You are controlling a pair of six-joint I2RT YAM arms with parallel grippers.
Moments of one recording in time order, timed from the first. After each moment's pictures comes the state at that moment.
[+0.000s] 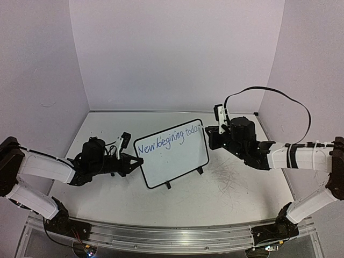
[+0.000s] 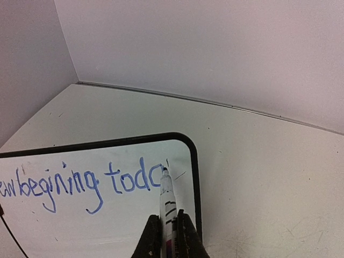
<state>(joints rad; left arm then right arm) -0.69 1.35 0.43 0.58 0.36 -0.34 0.76 1.40 0.81 0.31 0.28 0.18</state>
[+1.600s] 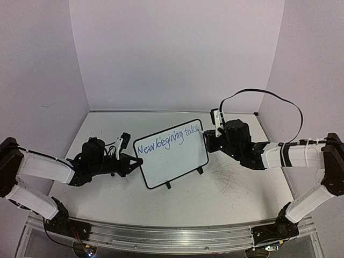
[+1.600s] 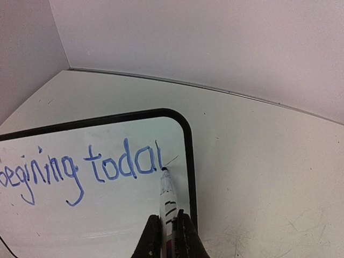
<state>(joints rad) -0.69 1.34 0.42 0.57 0.35 -0.34 0.75 1.48 0.81 0.31 0.30 0.18</state>
